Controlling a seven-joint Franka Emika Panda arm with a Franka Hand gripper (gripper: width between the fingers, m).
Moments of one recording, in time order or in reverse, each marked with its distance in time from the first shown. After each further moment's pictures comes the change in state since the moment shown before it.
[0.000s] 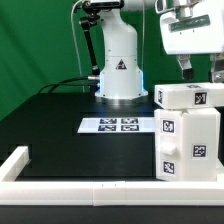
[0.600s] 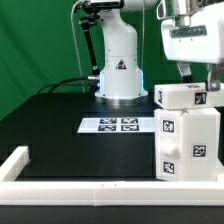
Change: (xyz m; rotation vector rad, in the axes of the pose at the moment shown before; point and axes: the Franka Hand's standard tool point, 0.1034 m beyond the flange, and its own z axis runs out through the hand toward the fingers) arm -0.001 0.008 0.006 -0.019 0.000 0.224
